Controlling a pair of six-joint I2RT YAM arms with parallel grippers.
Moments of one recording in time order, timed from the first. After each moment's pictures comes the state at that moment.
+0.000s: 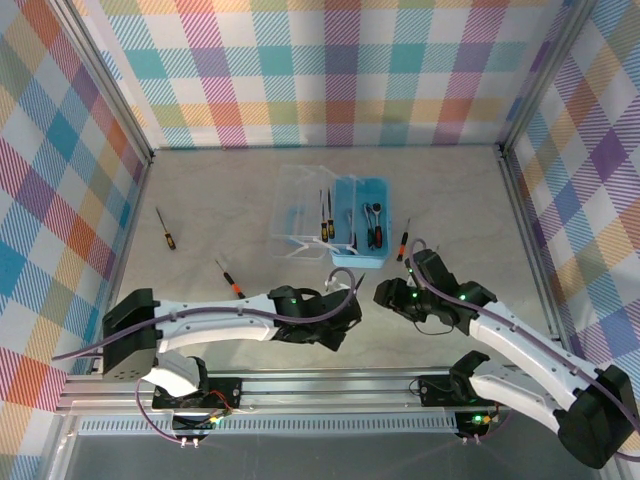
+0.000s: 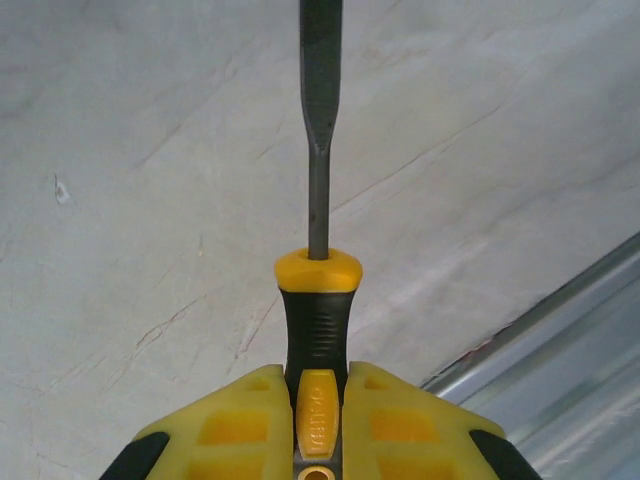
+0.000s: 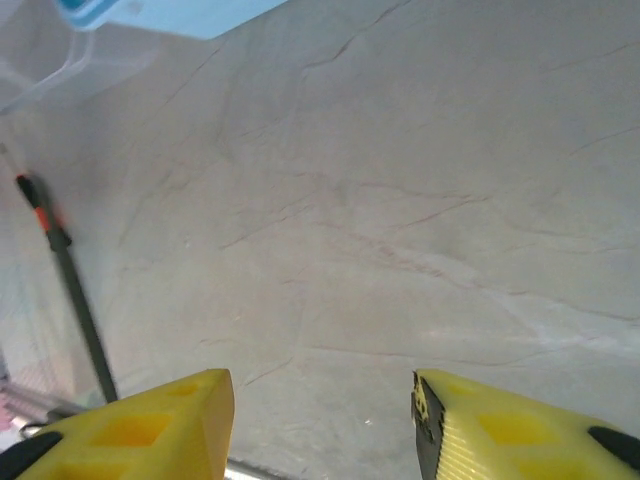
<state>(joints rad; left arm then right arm) -1.27 1.47 1.06 -0.73 -0.18 -0.71 0.65 0.89 0.59 -0.60 -0.22 0.98</state>
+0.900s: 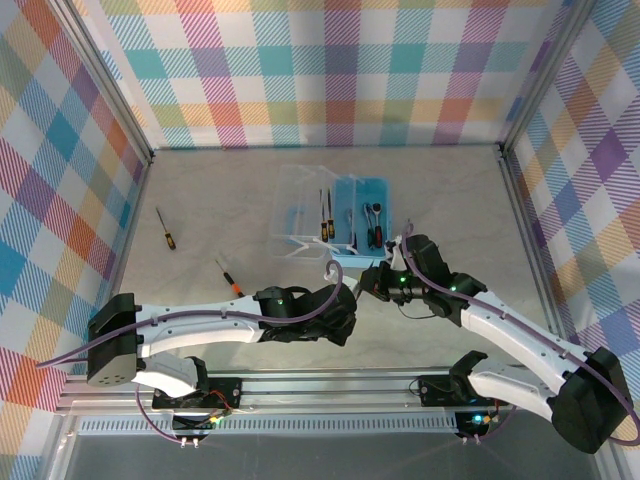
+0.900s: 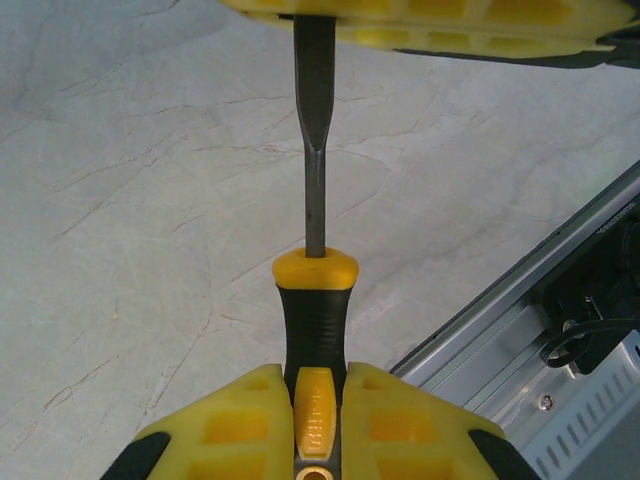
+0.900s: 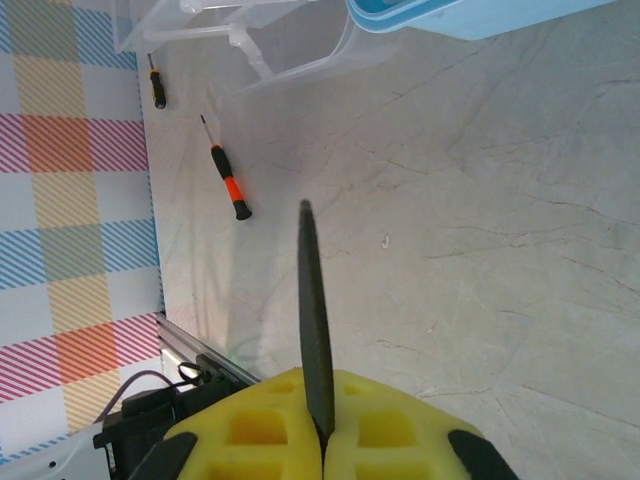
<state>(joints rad) -1.27 1.40 1.02 -0.56 -0.14 -0.75 0.66 1.01 0.64 -0.33 -0.40 1.02</state>
